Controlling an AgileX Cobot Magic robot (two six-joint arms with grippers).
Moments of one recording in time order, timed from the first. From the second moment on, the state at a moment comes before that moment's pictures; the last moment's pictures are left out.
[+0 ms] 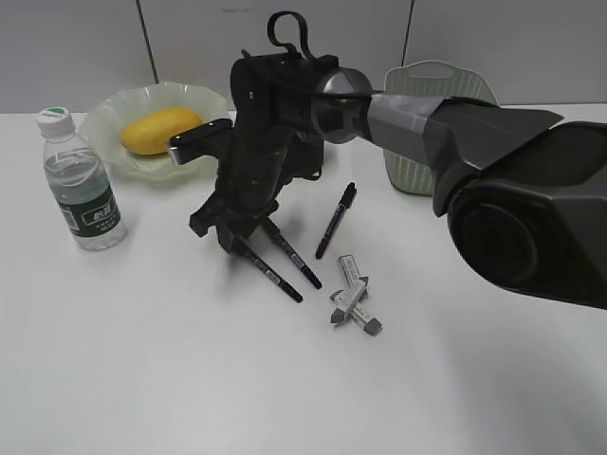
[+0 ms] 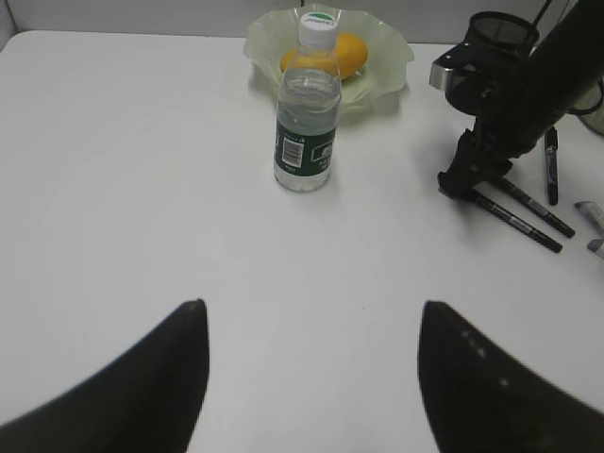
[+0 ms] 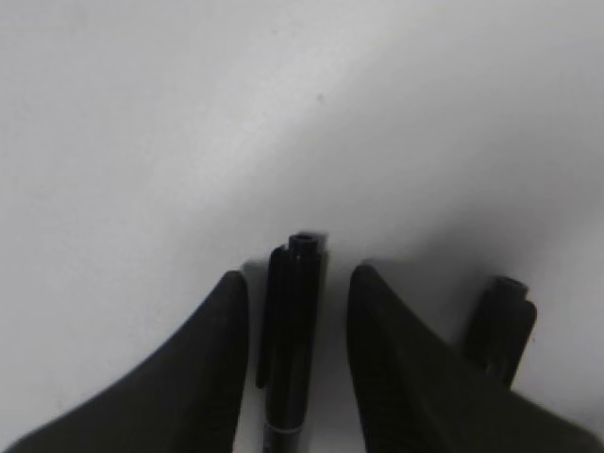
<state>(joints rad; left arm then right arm) 0.00 -0.01 -0.52 -0.15 1.06 0.00 0.70 2.64 -2.28 0.19 1.03 -0.23</state>
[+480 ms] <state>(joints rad) 0.00 -0.01 -0.52 -0.14 1.06 0.00 0.70 2.55 -2.42 0.18 0.96 -0.22</state>
